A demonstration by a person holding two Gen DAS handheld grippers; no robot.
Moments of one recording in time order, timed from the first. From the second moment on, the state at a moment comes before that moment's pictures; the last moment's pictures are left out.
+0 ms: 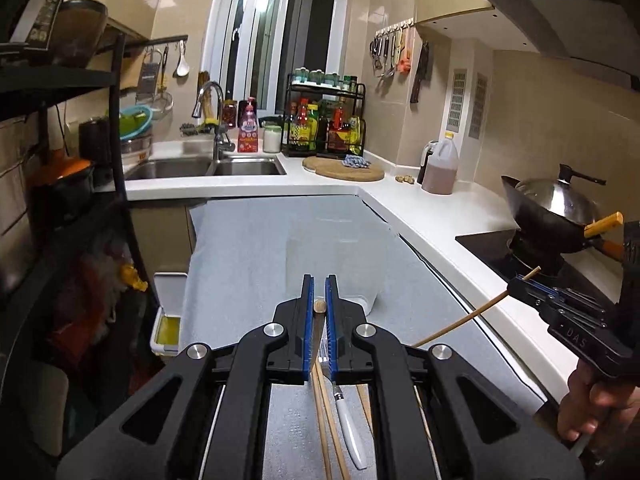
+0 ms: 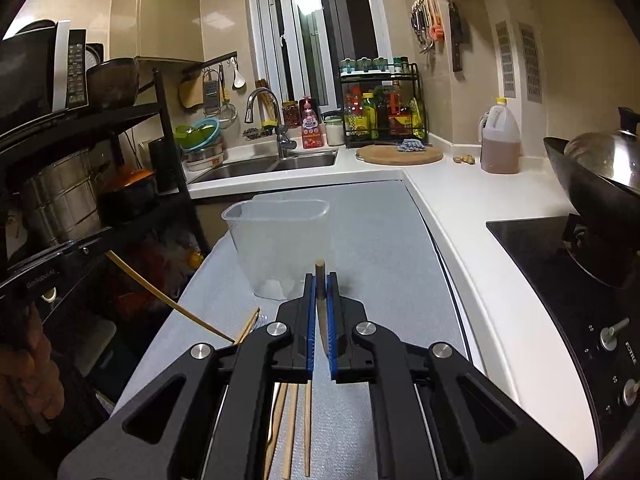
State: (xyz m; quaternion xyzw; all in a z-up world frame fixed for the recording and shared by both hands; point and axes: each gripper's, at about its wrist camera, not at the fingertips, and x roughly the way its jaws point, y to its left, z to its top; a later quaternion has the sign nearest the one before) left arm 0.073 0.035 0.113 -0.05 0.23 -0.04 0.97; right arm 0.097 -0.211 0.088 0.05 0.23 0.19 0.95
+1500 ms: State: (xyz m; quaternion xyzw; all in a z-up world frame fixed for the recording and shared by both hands) left arm 0.261 0.069 0.193 -0.10 0.27 -0.09 0.95; right arm 0.272 -0.180 0.171 0.12 0.22 0.19 0.95
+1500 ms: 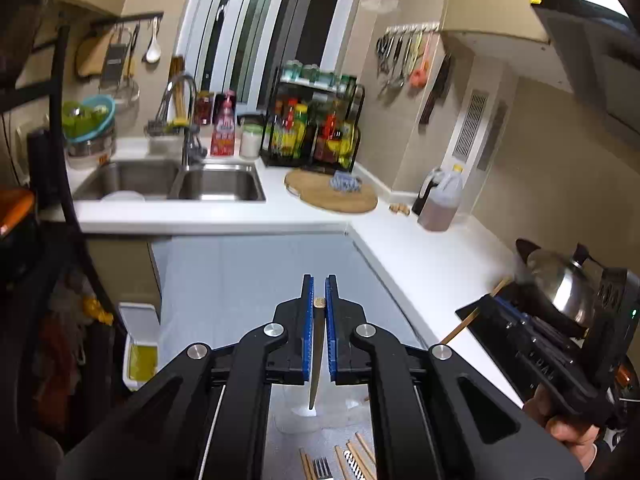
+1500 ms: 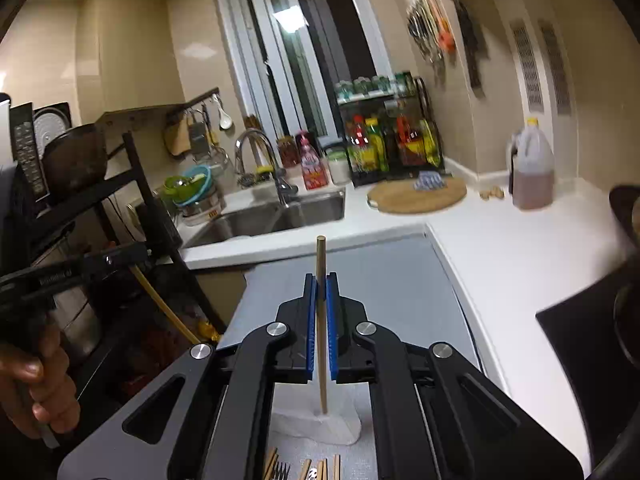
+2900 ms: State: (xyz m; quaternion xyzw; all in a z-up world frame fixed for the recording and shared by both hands) left arm 0.055 0.044 0.069 -0.07 0.26 -0.05 0.96; right arm 0.048 -0.200 0.057 0.03 0.25 0.12 0.96
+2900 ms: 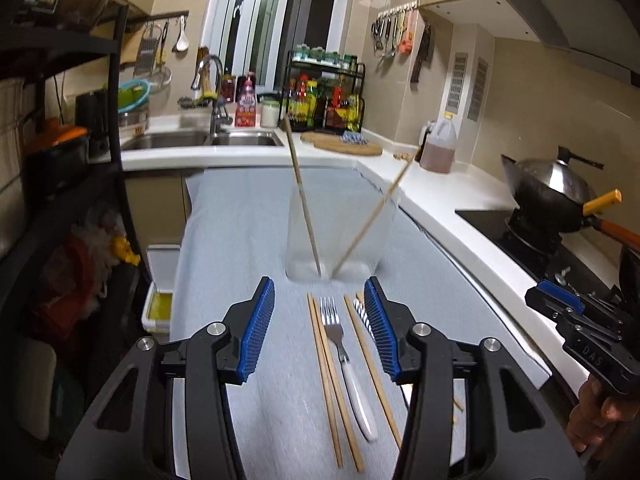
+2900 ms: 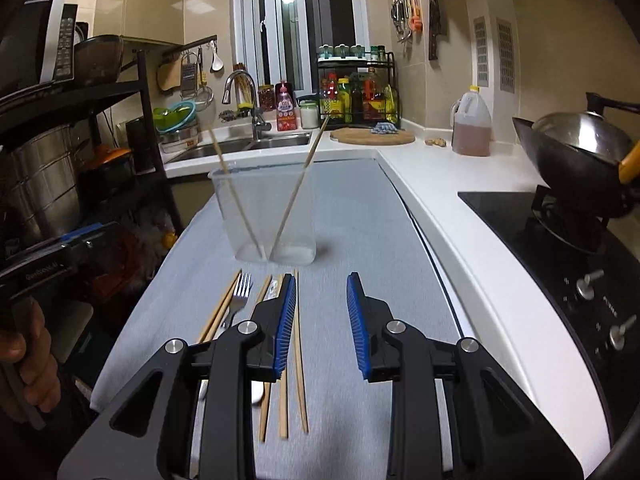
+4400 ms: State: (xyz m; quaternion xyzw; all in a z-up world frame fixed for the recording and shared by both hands) left arm 0.035 0.009 -0.056 -0.04 0.40 -0.04 0.92; right arm 0.054 -0.178 -0.070 0.00 0.37 0.15 0.92
